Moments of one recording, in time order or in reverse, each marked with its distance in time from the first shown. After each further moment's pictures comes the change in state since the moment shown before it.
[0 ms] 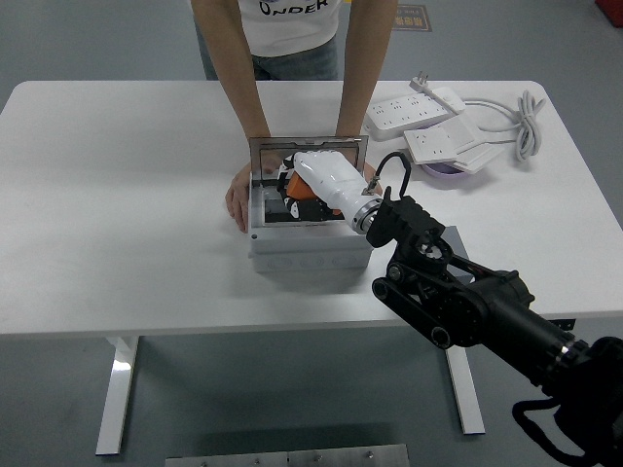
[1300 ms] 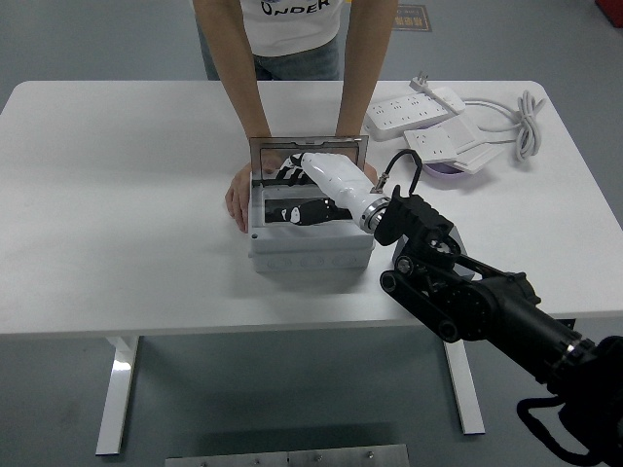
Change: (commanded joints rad) left arm 0.004 -0.003 -0.004 -0.001 0.001 0.007 0.003; right arm 0.005 -0.038 0.013 0.017 0.106 0.070 0.009
